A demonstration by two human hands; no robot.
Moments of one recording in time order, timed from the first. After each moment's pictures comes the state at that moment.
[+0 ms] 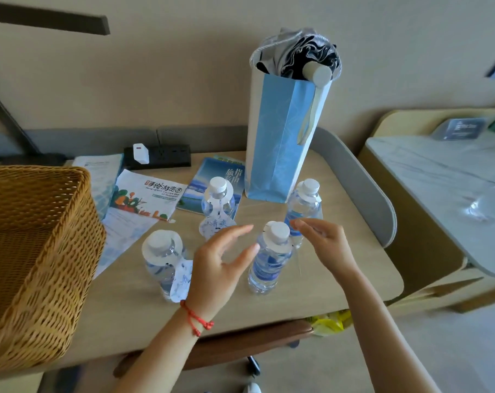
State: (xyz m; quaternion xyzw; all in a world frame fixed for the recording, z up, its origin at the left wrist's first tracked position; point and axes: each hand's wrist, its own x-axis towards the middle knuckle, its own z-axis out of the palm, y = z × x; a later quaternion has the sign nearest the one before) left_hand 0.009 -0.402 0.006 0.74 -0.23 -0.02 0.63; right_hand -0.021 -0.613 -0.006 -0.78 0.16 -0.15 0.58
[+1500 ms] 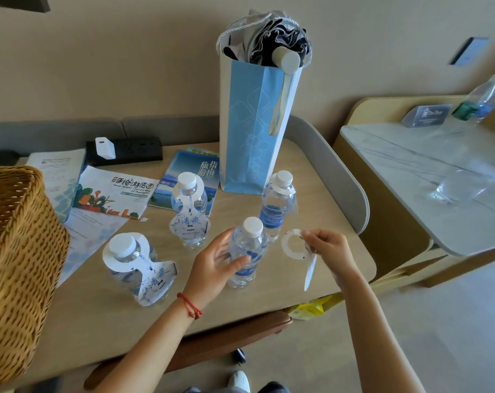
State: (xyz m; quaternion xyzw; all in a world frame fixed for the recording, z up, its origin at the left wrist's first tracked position) left_hand 0.028 -0.436 -0.063 0.69 -0.21 -0.20 0.67; right_hand -0.051 -0.670 -0.049 -0.73 0.30 -0.13 0.61
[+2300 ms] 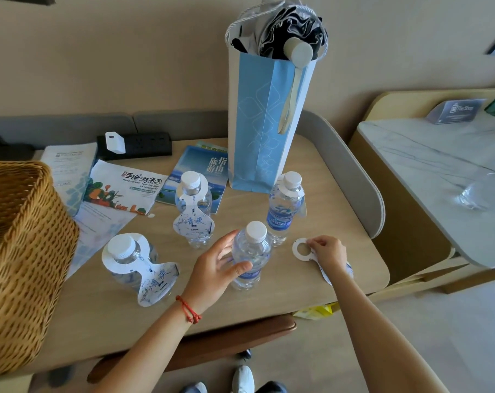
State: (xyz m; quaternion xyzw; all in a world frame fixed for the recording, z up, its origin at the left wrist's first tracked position) left_hand 0.029 -0.434 -0.060 0.69 -0.19 -0.22 0.66; right_hand -0.011 -0.713 -0.138 -0.80 0.43 -0.08 0.41
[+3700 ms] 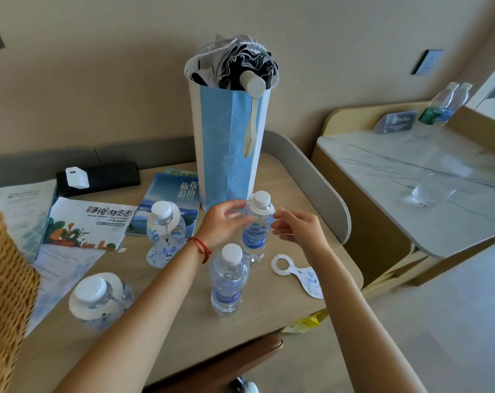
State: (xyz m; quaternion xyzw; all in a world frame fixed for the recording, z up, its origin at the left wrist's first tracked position) left_hand 0.114 -0.525 -0.005 0.74 -0.25 -0.23 0.57; right_hand 0.007 -0.668 0.004 -0.68 0.33 -0.14 0.64
